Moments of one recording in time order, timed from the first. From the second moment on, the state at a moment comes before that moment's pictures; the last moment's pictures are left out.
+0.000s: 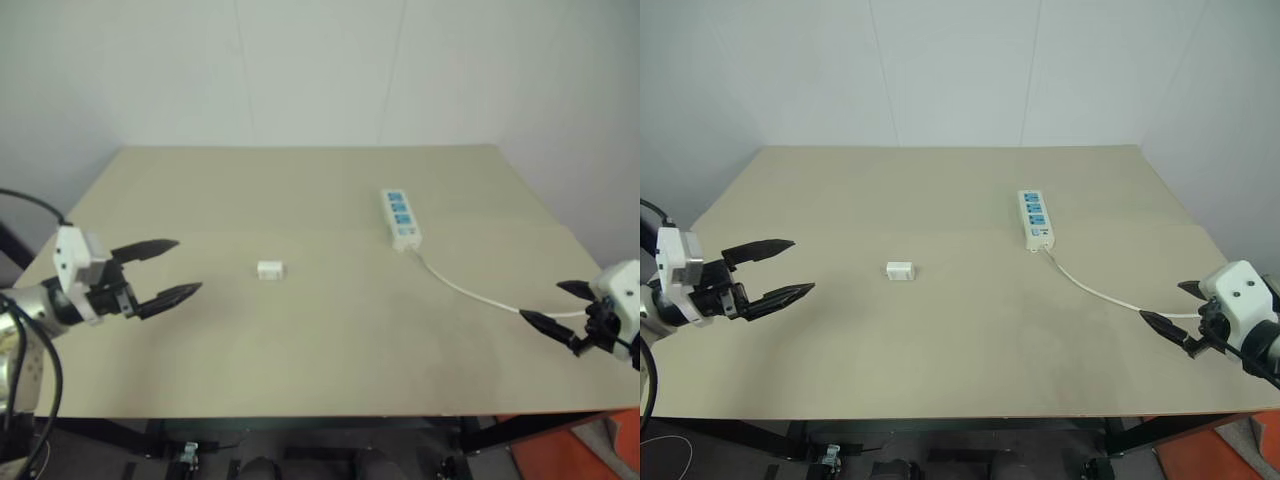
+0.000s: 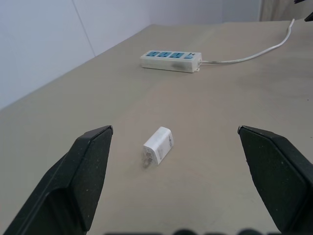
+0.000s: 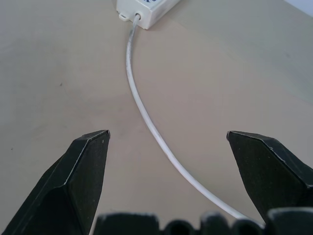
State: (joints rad) left arm -0.19 0.86 0.41 -0.02 -0.59 0.20 -1.20; right arm 0.08 -0.93 -0.53 -0.13 0.31 0.36 0.87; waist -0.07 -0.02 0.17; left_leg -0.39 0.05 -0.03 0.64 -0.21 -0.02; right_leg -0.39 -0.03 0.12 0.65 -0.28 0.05
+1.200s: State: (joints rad) left arm -0.24 0.90 0.31 0.00 -0.47 0.18 -1.19; right arm -0.63 -0.62 -0.10 0.58 0.13 0.21 0.69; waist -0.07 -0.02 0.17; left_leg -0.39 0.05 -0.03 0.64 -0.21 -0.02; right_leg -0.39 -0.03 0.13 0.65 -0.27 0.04
